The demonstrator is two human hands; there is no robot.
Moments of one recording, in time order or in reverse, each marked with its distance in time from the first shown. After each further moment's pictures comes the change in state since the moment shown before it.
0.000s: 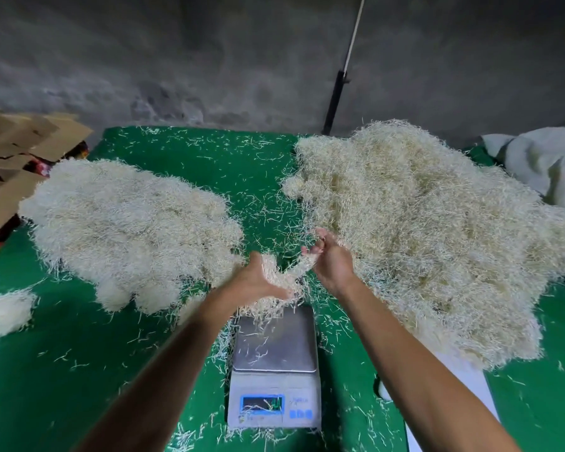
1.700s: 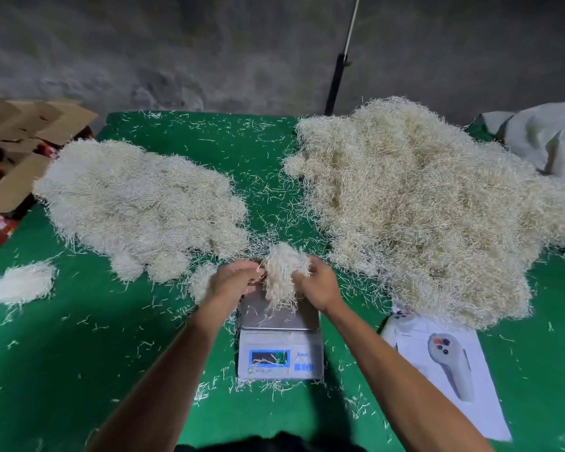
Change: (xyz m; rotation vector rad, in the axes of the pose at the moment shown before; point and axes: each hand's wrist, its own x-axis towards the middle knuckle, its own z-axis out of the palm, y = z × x) left_hand -0.058 -0.059 0.026 -0.625 0.181 -0.086; right_hand -0.064 0.091 -0.048 -1.103 -0.049 -0.164
